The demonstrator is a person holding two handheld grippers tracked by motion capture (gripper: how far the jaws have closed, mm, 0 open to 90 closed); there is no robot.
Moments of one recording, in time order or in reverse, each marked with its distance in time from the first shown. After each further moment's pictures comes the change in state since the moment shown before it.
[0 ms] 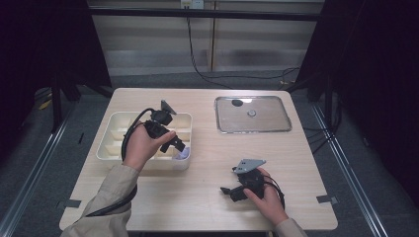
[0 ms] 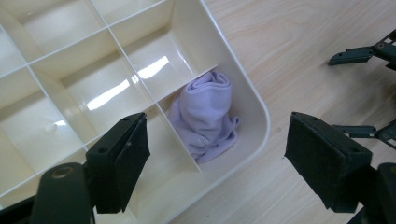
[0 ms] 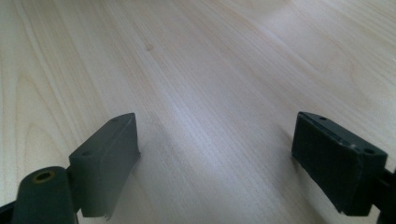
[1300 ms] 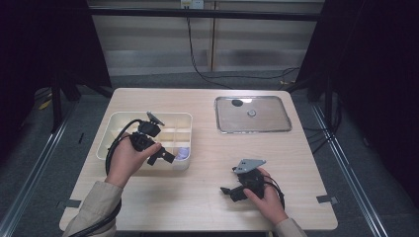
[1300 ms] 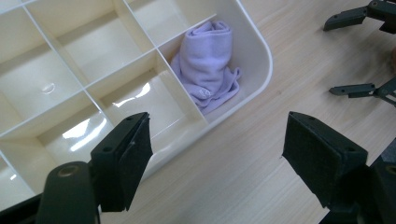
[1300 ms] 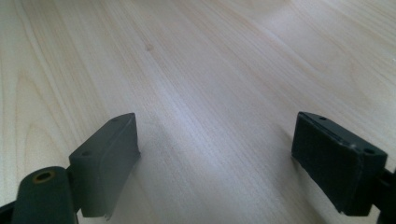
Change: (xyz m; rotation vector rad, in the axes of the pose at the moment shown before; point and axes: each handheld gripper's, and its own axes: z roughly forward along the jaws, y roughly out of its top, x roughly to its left) left arm 0.009 -0.044 -0.008 -0.015 -0.039 0.033; right arm 0.000 0.000 0.000 0.004 0.002 0.001
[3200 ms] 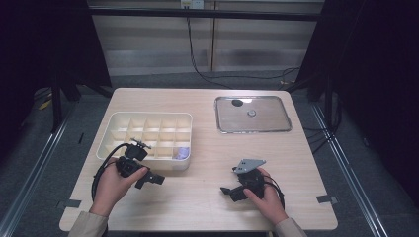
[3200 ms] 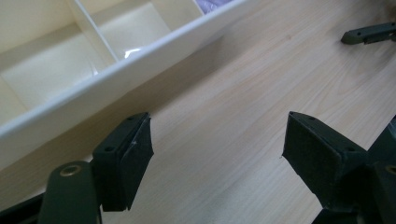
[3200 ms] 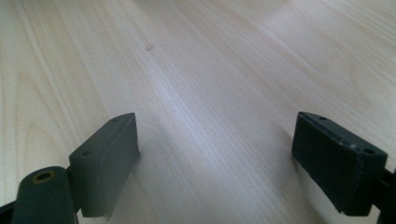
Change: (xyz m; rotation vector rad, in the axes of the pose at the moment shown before) left arm 0.013 -0.072 0.020 -0.037 -0.056 0.009; right arm 0.000 0.000 0.000 0.000 0.000 0.000
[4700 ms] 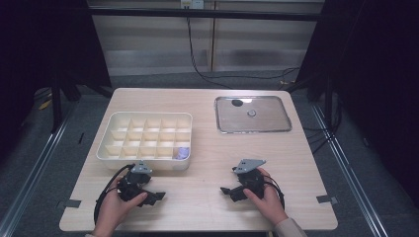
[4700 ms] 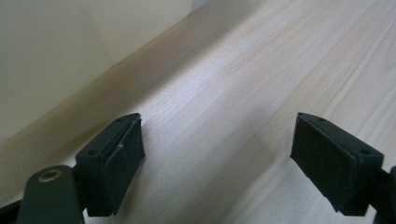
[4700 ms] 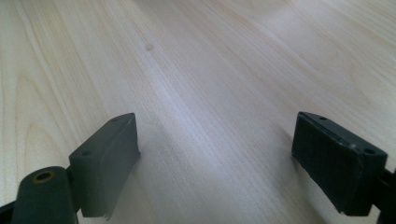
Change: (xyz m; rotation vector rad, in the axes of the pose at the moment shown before) left arm -0.004 -0.054 0.042 -0.170 0.126 0.231; right arm 0.000 0.000 0.000 0.001 -0.003 0.000
